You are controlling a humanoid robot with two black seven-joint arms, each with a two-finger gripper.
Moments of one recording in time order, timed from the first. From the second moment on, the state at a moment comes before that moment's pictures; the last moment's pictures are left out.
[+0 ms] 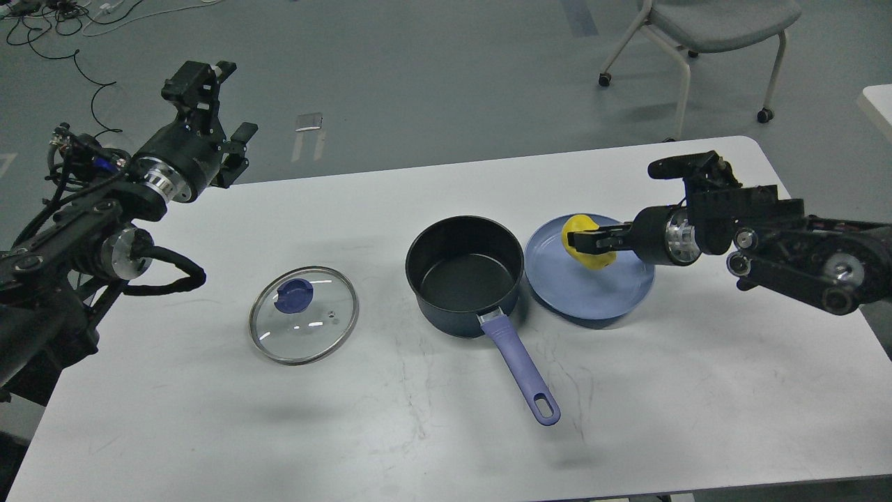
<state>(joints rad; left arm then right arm) -0.95 0.57 -0.43 -0.84 0.26 -0.15 -0.30 0.99 -0.55 0.19 1.11 -1.39 0.28 0.06</state>
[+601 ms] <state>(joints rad) -0.96 0.55 -0.44 -0.84 0.26 -0.14 -0.30 1.08 -0.34 0.18 1.11 -1.40 0.29 0.08</state>
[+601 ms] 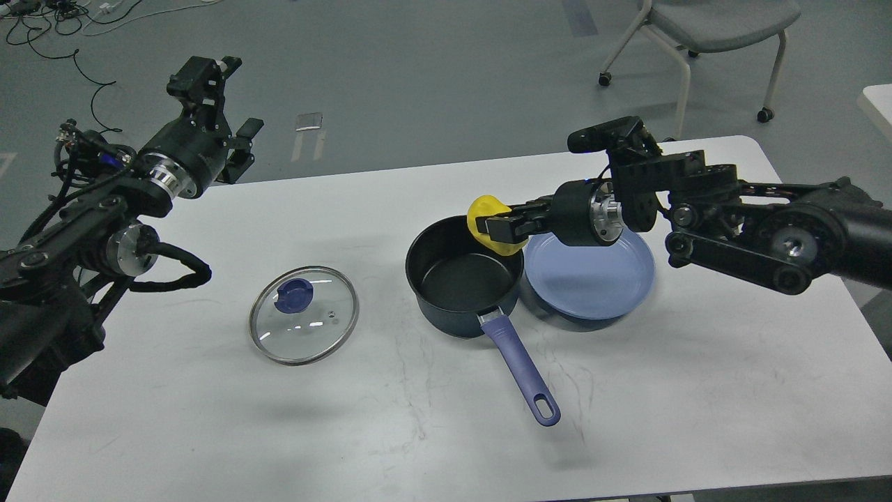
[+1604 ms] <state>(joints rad) -0.96 0.56 -0.45 -0.84 0.24 -0.15 -0.28 1.06 -0.26 0.50 1.00 -1.06 0.24 0.06</state>
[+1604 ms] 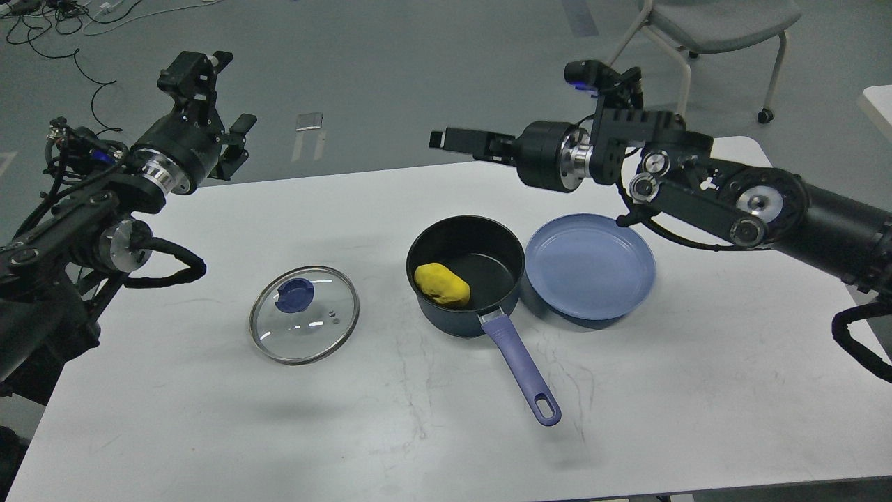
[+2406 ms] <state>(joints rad) -0.90 0.42 -0.65 -0.90 0.22 -0.15 -0.29 0.90 -0.34 0.91 0.98 -0.34 0.19 -0.17</state>
